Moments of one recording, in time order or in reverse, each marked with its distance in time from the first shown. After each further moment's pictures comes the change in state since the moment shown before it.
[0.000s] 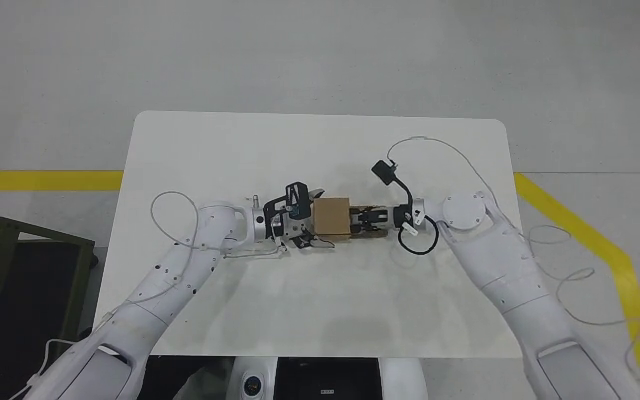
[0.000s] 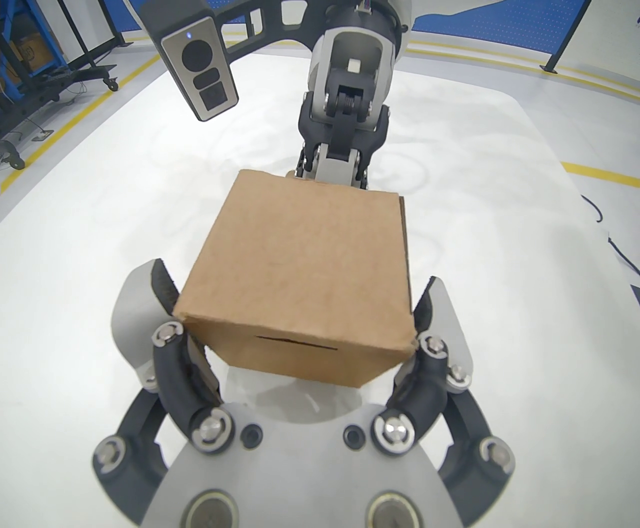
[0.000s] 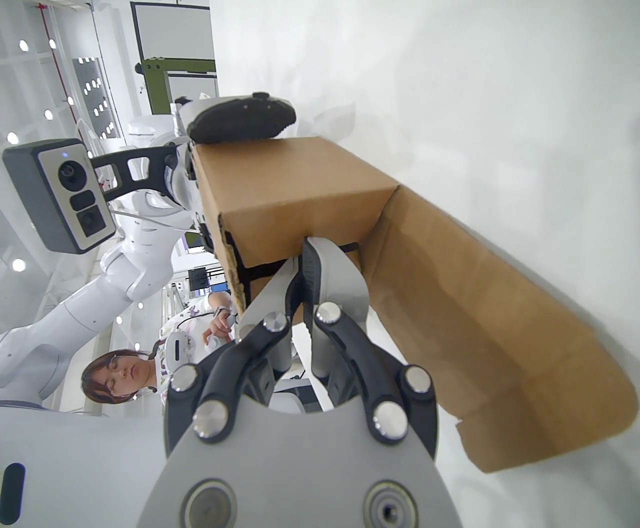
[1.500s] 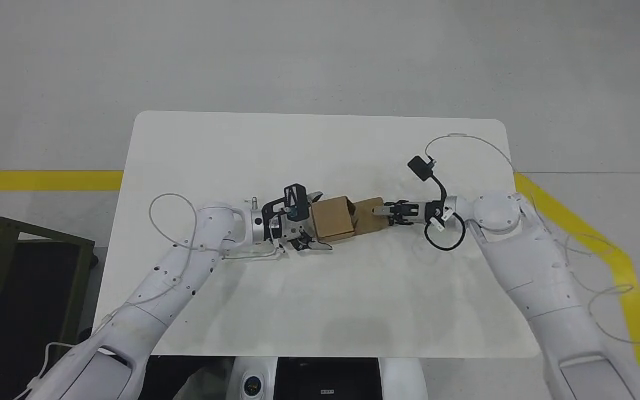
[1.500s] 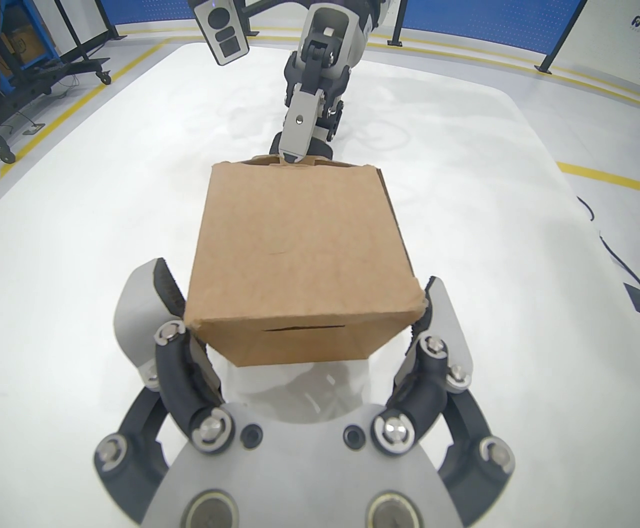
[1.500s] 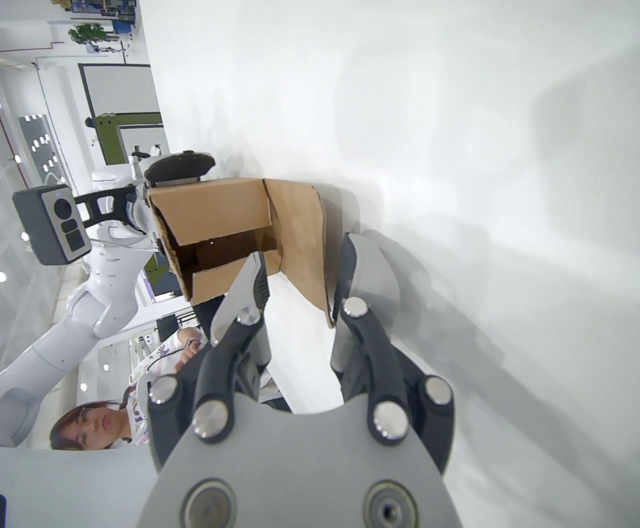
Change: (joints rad) left arm 0.013 -0.002 -0.021 0.006 0.005 -0.024 -0.010; right arm -0.054 0.073 0.131 -0.036 -0.121 0.058 -0.013
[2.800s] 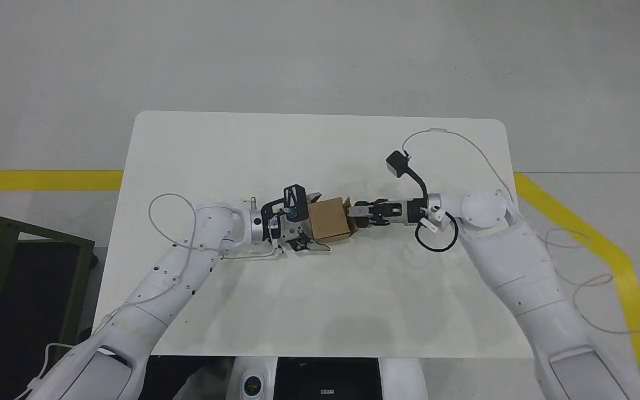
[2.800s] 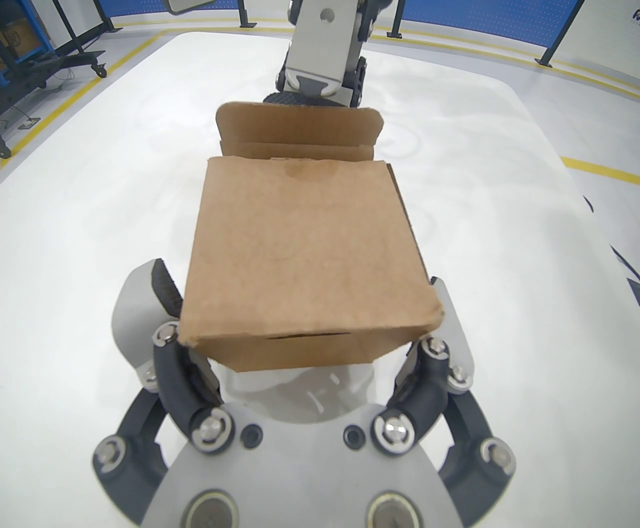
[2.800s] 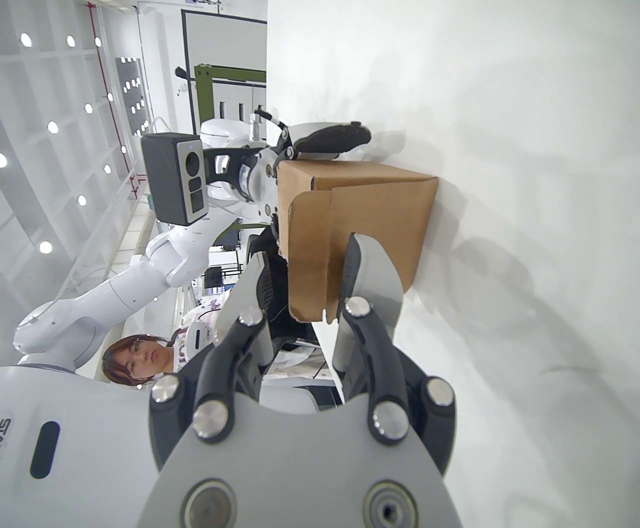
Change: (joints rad) left arm 0.001 -0.002 -0.007 0.008 0.016 -0.013 -0.004; right arm 0.024 -0.032 -0.076 -0.032 0.257 -0.096 0.056
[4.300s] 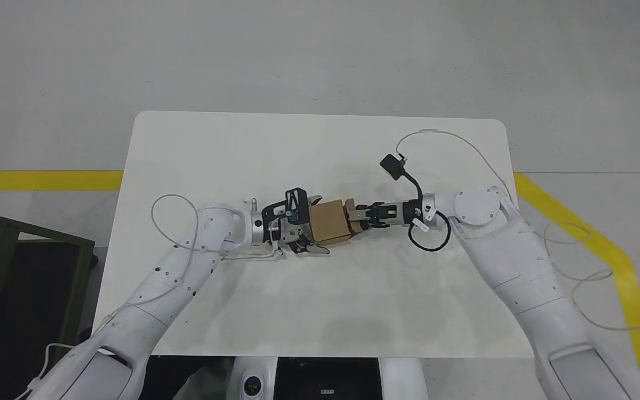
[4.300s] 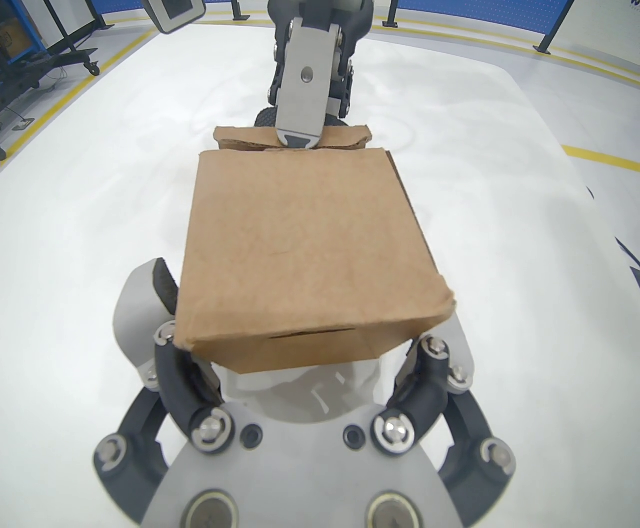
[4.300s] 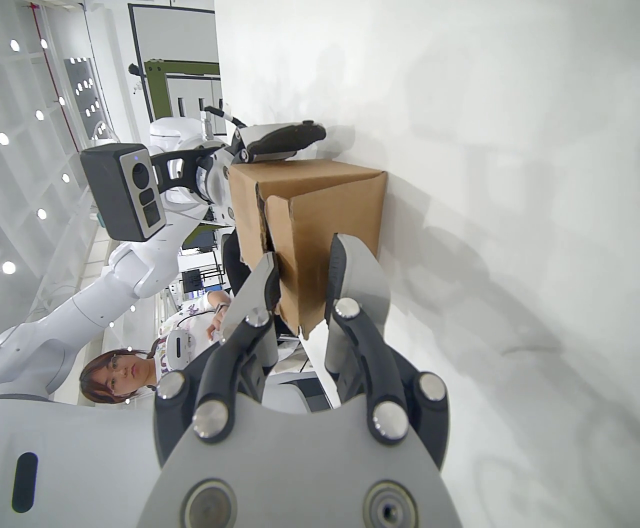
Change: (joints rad) left arm 0.003 0.000 0.004 -0.003 0.034 -0.002 0.008; right arm 0.021 0.003 -0.034 -0.021 -0.129 0.094 -0.022
